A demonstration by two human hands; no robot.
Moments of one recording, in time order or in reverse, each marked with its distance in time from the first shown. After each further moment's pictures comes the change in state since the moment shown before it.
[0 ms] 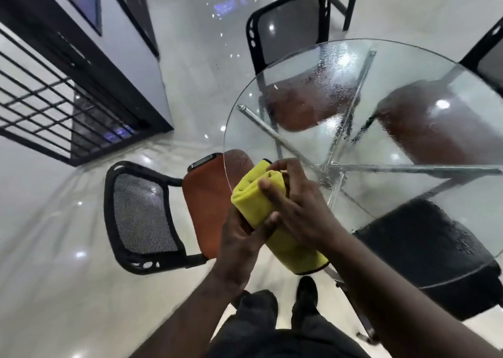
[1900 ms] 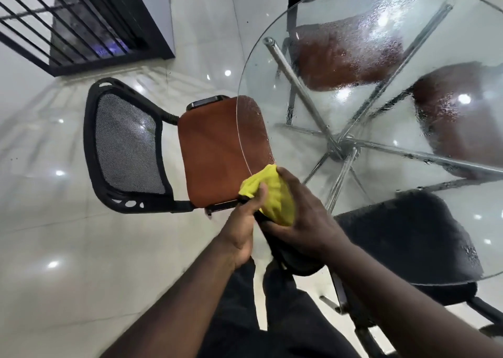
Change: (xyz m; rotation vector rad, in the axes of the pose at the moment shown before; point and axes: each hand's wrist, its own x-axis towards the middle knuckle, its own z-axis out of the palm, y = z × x) left_hand 0.026 -0.103 -0.043 -0.332 0.193 -0.523; right_hand -0.021 0.114 0.056 -0.448 -0.368 0.123
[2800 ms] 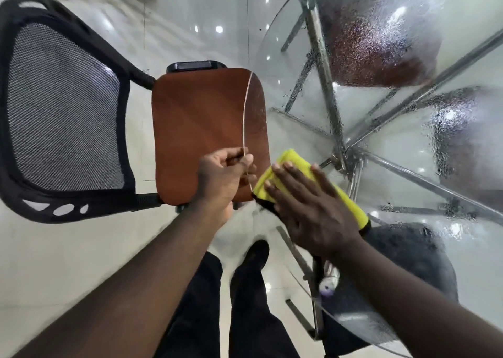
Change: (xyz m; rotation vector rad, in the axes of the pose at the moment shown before) left_hand 0.187 0.046 -0.045 -0.007 0.320 0.204; right_hand 0.141 0.090 0.027 -0.778 0.148 -0.562
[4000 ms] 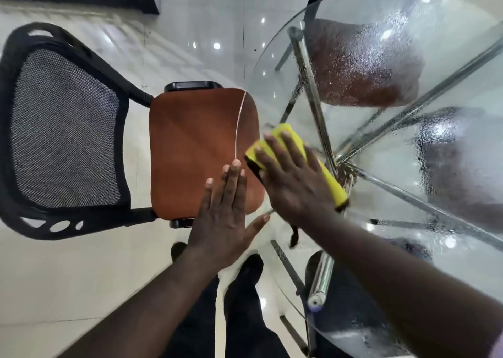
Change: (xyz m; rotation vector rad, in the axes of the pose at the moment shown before) left_hand -0.020 -0.050 -0.029 1.601 -0.026 0.944; right_hand 0.079 0.015 -0.016 -0.054 -0.083 0.203
